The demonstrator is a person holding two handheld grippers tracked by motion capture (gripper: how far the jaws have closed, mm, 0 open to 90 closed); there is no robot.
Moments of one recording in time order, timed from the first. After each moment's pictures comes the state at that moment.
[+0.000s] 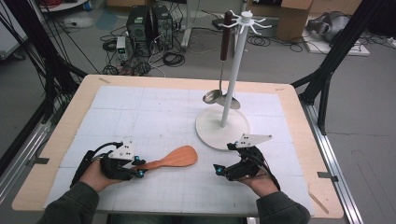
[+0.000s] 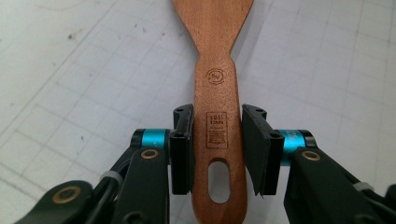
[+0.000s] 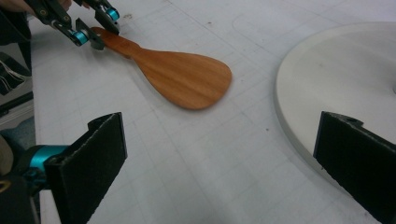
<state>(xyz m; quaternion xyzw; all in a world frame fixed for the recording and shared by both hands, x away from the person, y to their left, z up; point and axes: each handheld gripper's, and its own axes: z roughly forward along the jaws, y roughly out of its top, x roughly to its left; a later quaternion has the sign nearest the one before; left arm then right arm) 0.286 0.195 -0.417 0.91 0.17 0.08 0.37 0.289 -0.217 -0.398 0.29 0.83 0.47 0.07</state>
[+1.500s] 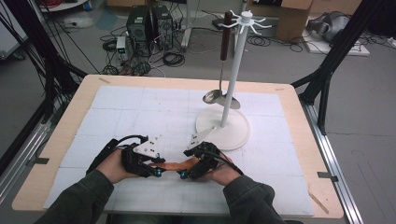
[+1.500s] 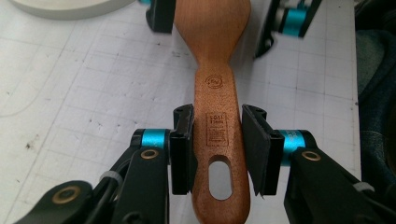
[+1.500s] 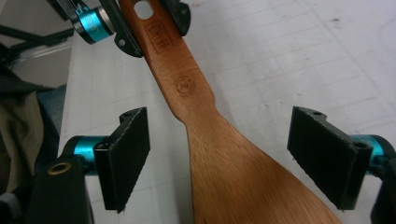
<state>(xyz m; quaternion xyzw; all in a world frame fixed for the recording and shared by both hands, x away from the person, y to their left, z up) 0.292 0.131 -0.378 0.93 0.08 0.05 0.34 0.318 -0.103 -0.413 0.14 0.91 0.40 -0.03</state>
